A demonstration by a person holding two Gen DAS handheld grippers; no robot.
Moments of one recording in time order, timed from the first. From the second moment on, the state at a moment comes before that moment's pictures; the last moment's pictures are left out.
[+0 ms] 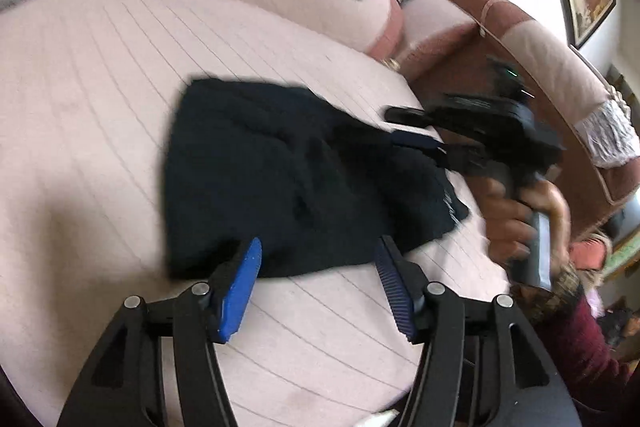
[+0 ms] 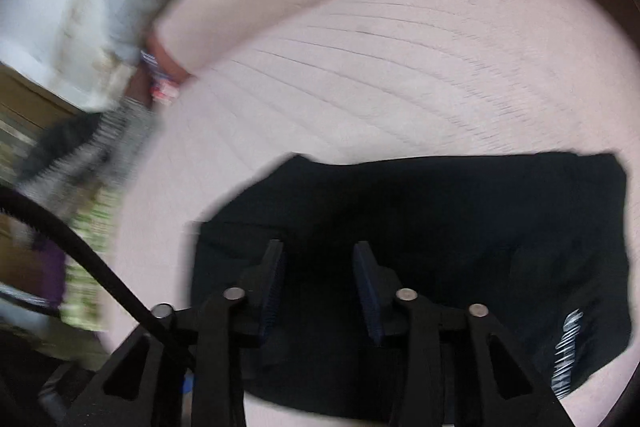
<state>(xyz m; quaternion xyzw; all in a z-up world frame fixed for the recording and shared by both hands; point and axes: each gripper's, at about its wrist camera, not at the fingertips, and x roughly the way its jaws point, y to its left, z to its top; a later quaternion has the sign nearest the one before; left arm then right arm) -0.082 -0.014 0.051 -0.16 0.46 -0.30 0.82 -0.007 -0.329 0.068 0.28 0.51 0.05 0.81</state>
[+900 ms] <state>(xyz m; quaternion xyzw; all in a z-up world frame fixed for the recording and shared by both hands) -0.041 -0.022 0.028 -0.09 0.48 -0.25 0.84 -0.079 -0.298 0.056 0.33 0.45 0.09 0.82</state>
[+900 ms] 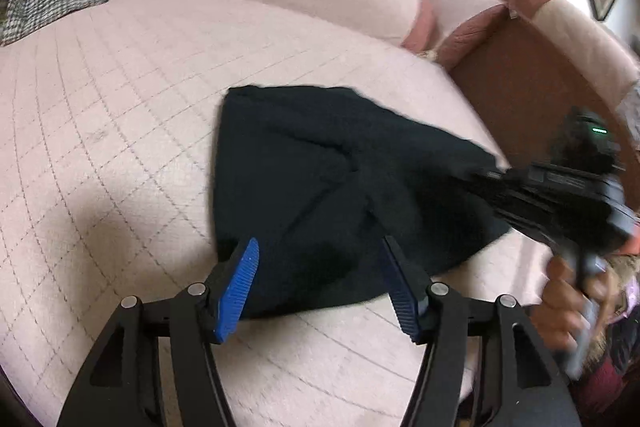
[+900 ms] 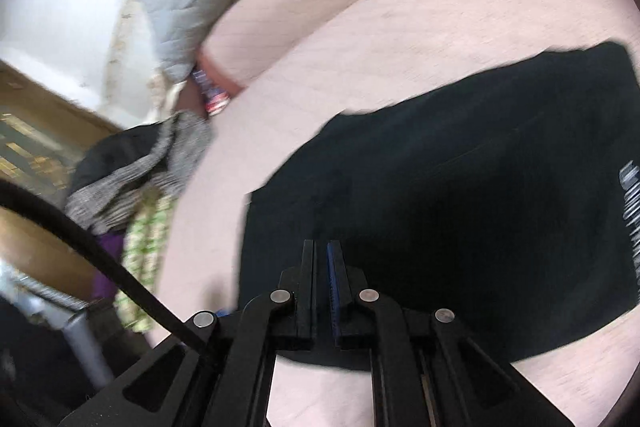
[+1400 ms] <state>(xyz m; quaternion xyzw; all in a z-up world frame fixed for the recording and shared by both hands) -0.071 -0.043 0.054 0.01 0.45 -0.20 0.87 -0.143 -0.304 0.048 0.28 0.44 0.03 0.86</state>
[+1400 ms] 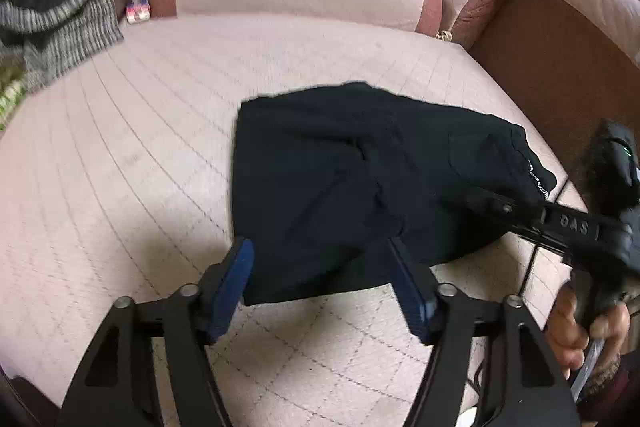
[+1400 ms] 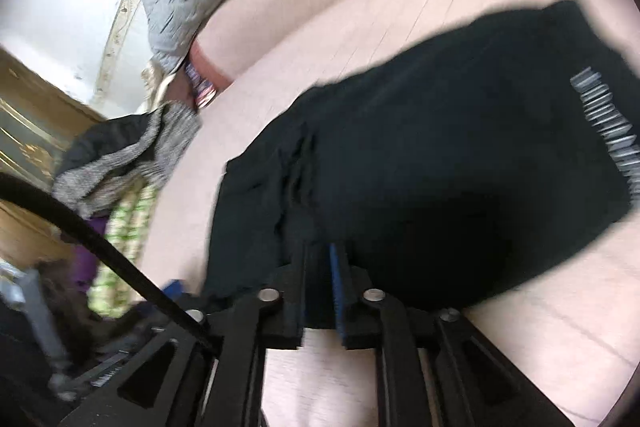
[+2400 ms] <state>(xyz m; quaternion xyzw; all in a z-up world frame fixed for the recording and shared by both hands) -0.070 -0.227 0.039 0.09 0.49 -0.30 0.81 -0.273 -0.262 0.236 0.16 0.09 -0.03 0.98</state>
